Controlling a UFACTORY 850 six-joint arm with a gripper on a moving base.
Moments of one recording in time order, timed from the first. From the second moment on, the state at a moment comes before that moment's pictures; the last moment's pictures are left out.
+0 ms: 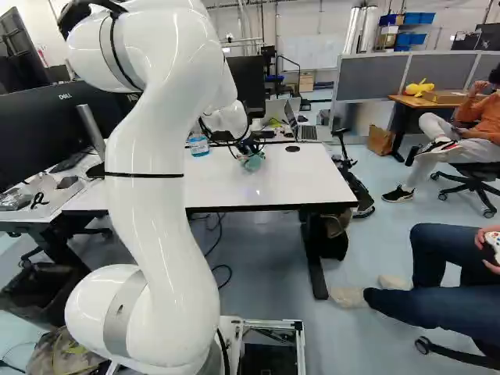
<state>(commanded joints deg) -4.2 -30.5 -73.1 -0.9 -4.1 0.0</state>
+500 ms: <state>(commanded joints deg) -4.2 -30.5 -73.1 -0.9 -6.5 0.0</state>
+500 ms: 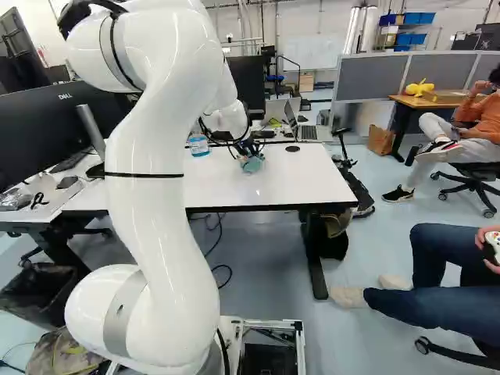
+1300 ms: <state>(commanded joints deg) -4.7 -31.9 -75.0 -0.9 -7.6 0.0</state>
